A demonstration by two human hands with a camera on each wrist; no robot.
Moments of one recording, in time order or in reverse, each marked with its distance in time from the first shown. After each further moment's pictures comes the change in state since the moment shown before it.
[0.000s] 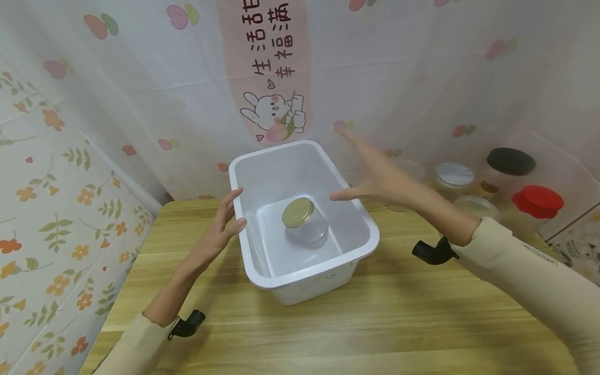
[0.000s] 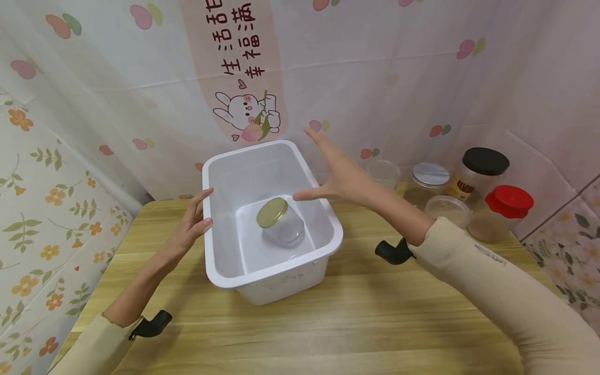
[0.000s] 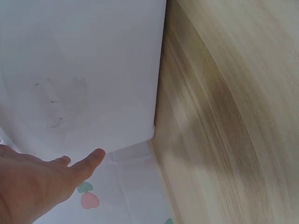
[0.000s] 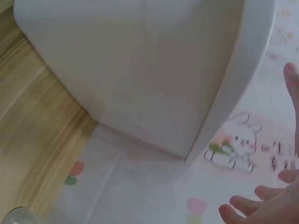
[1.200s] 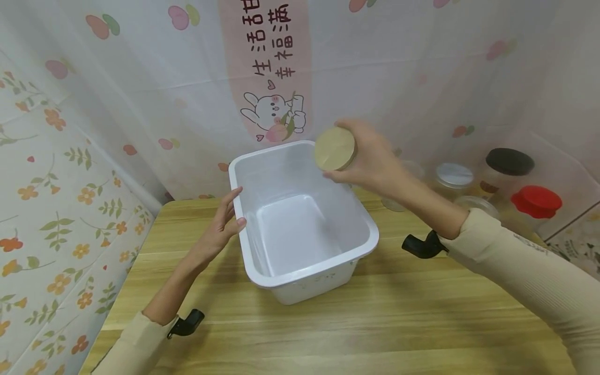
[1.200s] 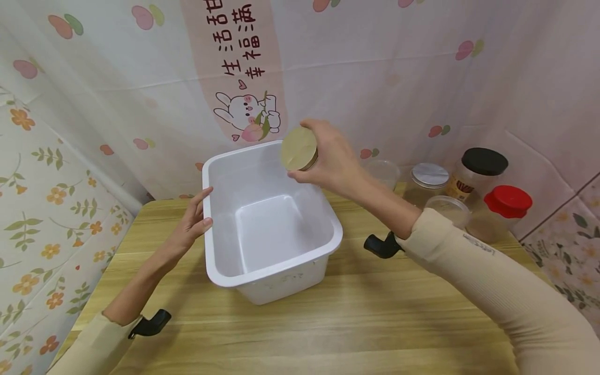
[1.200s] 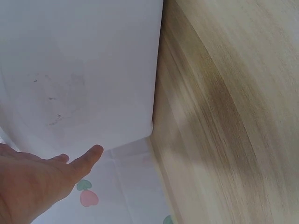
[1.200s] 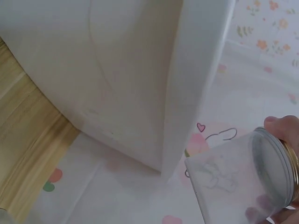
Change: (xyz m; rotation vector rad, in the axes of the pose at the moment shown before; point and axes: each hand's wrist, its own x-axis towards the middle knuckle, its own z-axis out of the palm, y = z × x) left_hand 0.000 -0.002 -0.002 -0.009 -0.015 0.010; right_hand 0.016 -0.028 -0.002 -0.054 0.230 -0.019
